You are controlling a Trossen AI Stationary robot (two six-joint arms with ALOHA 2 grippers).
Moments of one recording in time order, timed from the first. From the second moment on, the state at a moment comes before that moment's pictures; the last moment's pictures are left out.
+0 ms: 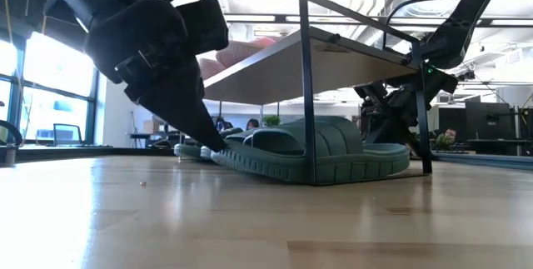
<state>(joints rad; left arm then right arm) -0.24 1.75 0.82 0.07 -0.27 -0.44 -0.67 1.52 0.51 0.04 -0.60 0.72</state>
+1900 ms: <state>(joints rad) -0.26 1.73 0.90 -0.24 -0.41 -0.56 -0.71 1.52 0.51 0.04 -0.58 0.69</state>
